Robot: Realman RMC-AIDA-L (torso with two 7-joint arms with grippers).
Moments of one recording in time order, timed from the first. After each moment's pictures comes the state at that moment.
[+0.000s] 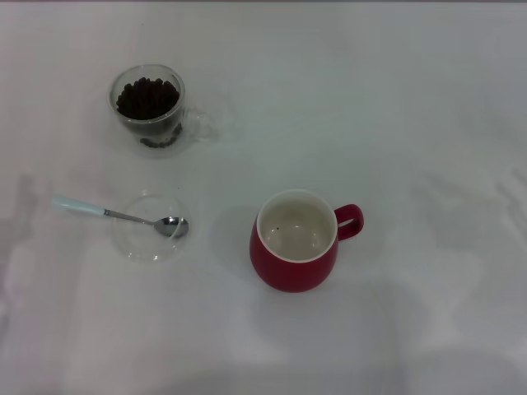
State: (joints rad) left arm -0.15 -2.08 2.84 0.13 -1.24 1.49 -0.84; right arm 0.18 1.88 -1.93 0.13 -0.07 -1.75 0.27
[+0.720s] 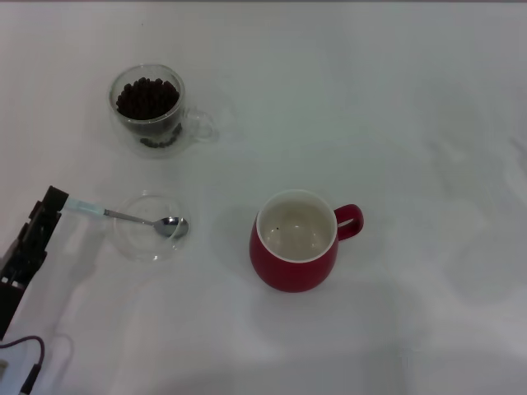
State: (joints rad) left arm -0.06 -2.09 2.84 0.24 -0.98 1.47 -1.03; right arm 0.25 1.87 -1.89 0.12 0.04 -1.64 0.18
